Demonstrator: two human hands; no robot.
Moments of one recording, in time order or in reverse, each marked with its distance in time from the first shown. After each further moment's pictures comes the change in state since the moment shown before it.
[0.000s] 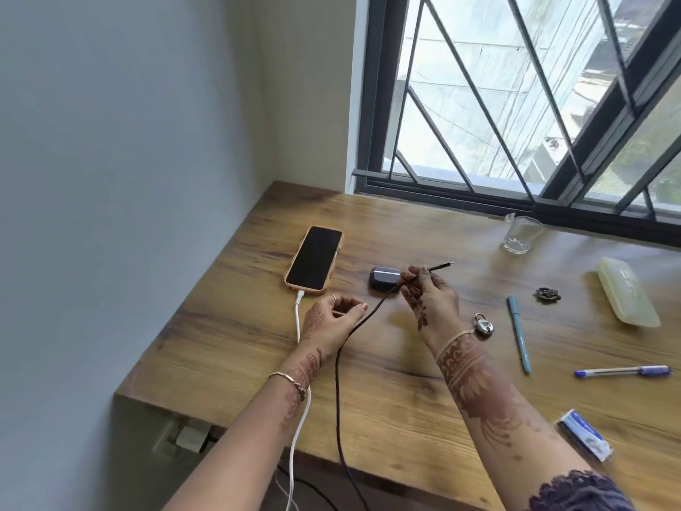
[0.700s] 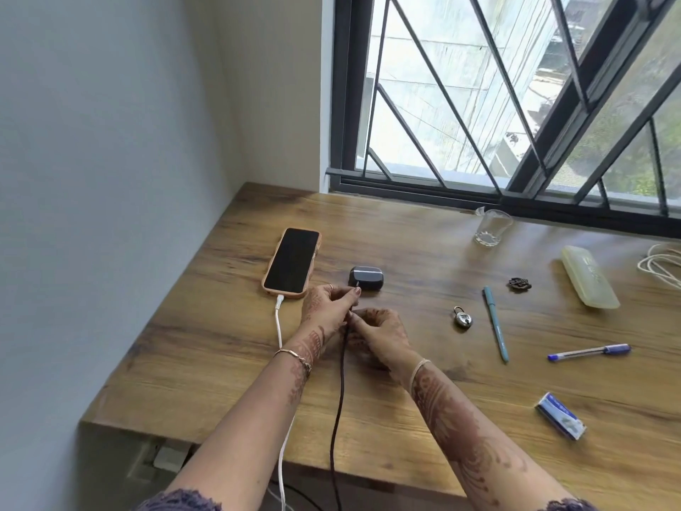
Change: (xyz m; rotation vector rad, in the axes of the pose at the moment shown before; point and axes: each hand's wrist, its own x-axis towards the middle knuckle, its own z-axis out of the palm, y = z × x) left_hand 0.028 0.017 0.026 -0.146 -0.037 -0.065; right_hand -0.054 0.036 -0.001 -0.660 -0.252 0.001
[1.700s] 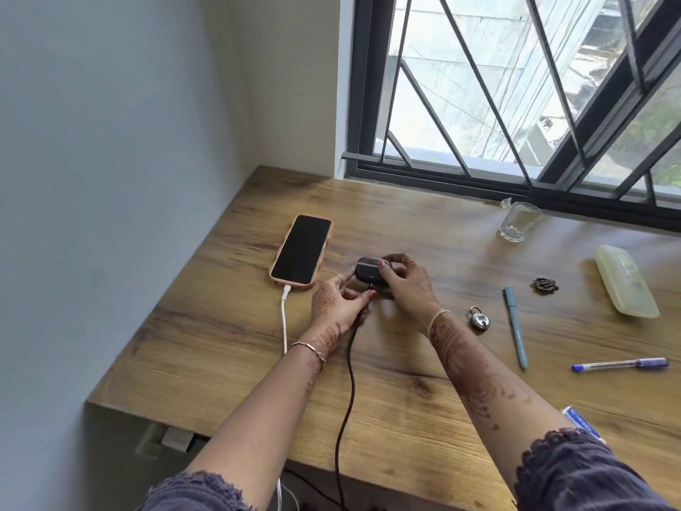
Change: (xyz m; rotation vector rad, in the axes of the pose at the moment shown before) left_hand 0.008 -0.010 0.011 -0.087 -0.021 -0.016; right_hand 0.083 -0.014 -0.035 -0.283 0.172 -0.111
